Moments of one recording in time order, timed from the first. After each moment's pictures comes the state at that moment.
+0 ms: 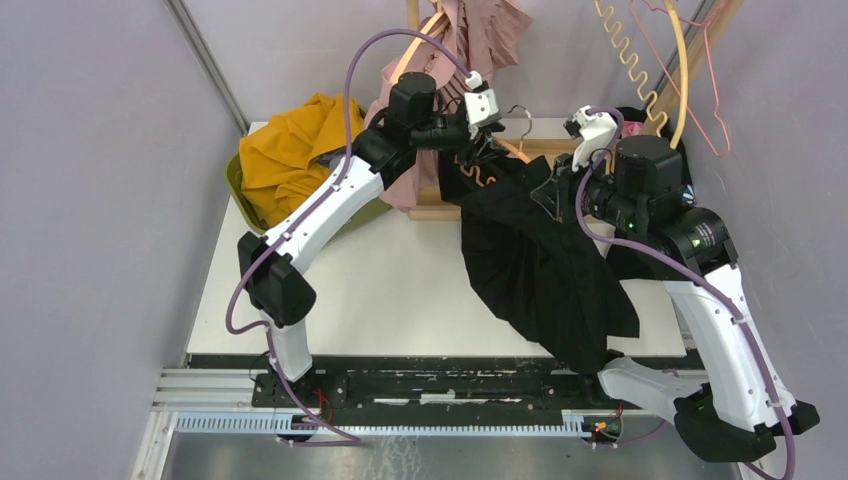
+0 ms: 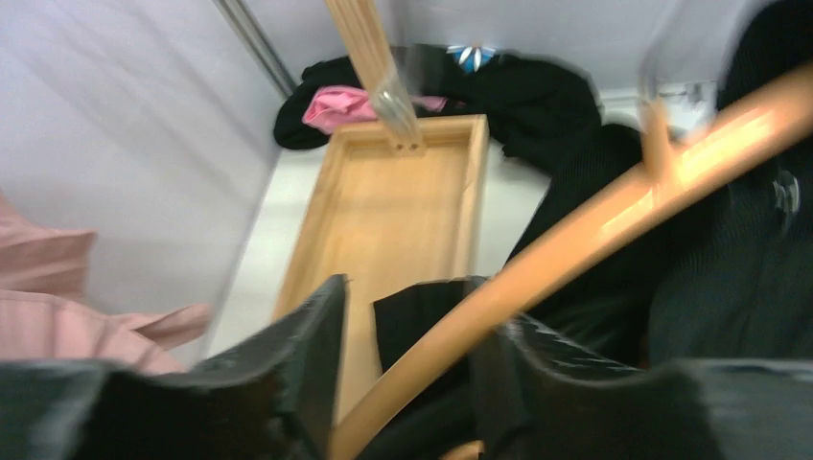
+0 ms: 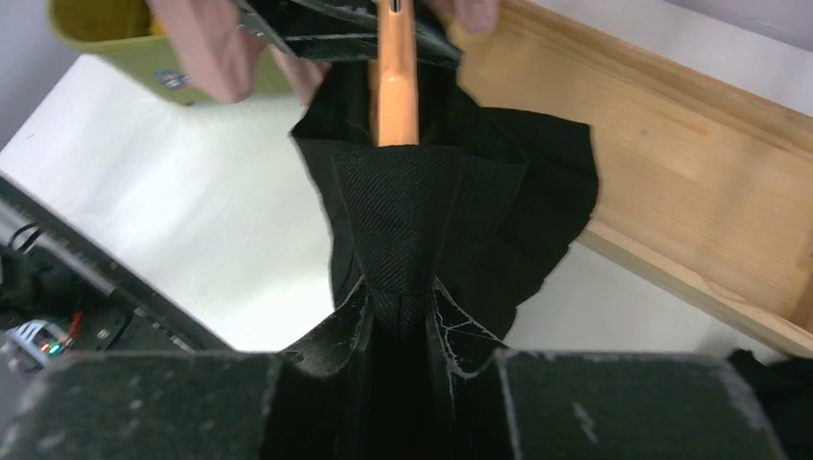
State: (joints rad) left arm -0.67 1.86 1.94 -0.26 0.68 0.39; right arm 0.44 1.07 1.57 -0.91 -0.17 0.08
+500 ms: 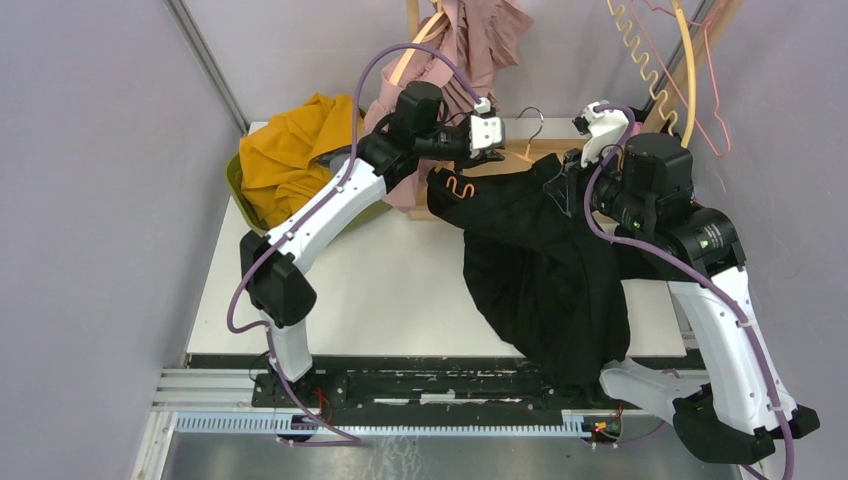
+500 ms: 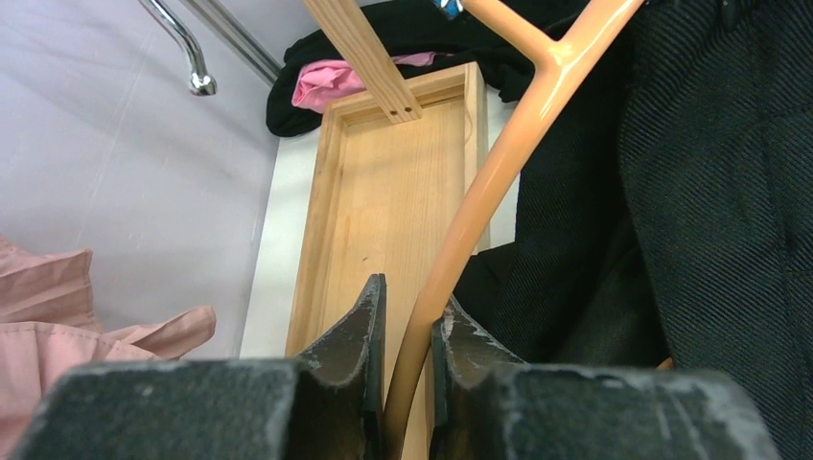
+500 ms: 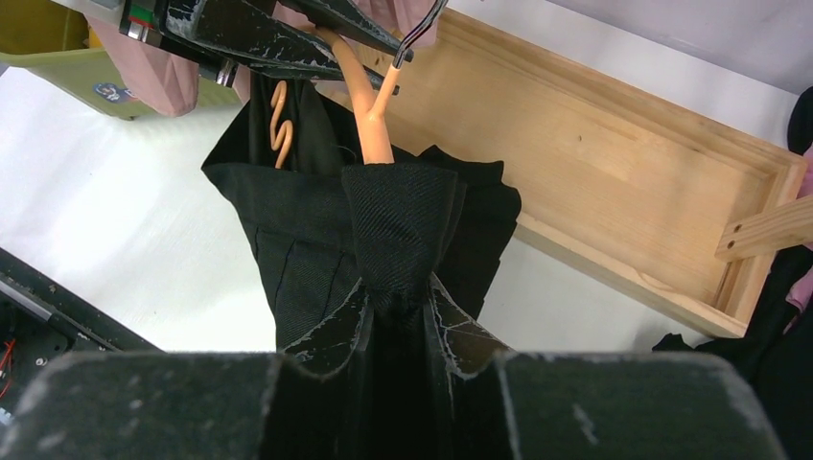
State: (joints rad) left arm -0.68 1.86 1.91 -0.35 0.70 0.66; right arm 0.42 1.07 1.59 -0.92 -0.09 0.02
